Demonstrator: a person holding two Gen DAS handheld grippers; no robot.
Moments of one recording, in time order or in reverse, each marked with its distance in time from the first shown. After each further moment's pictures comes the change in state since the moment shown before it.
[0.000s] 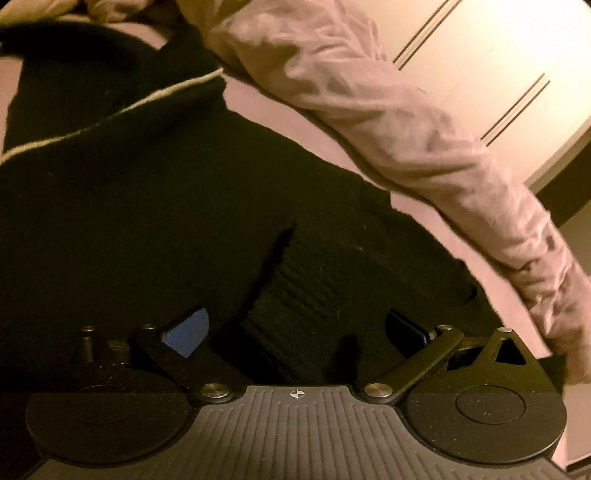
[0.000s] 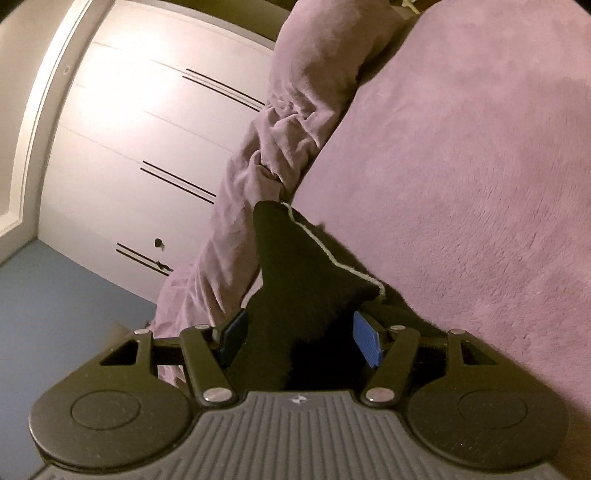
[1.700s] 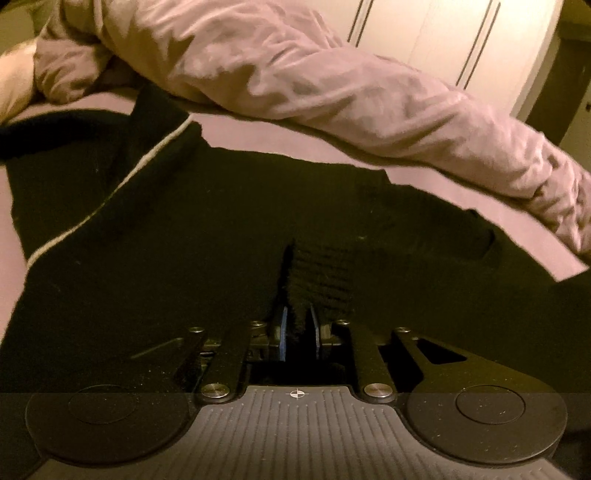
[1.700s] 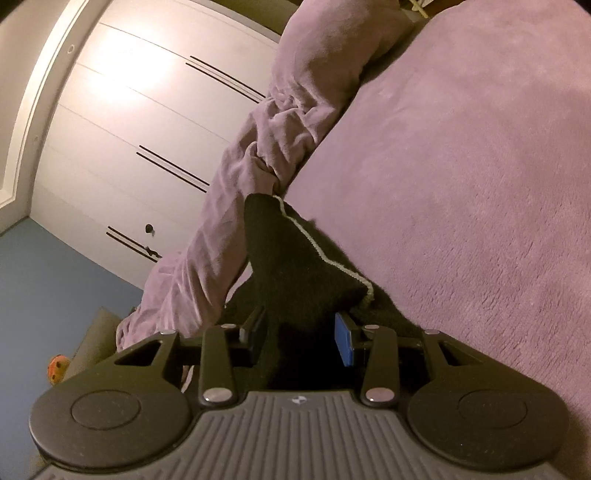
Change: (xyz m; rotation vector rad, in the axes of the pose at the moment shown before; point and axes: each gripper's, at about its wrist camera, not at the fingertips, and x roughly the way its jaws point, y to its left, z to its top) left arm -0.015 -0.013 -0.004 0.346 -0.012 0.120; right arm 0.000 0.000 -0.002 -0.077 0.019 -0.045
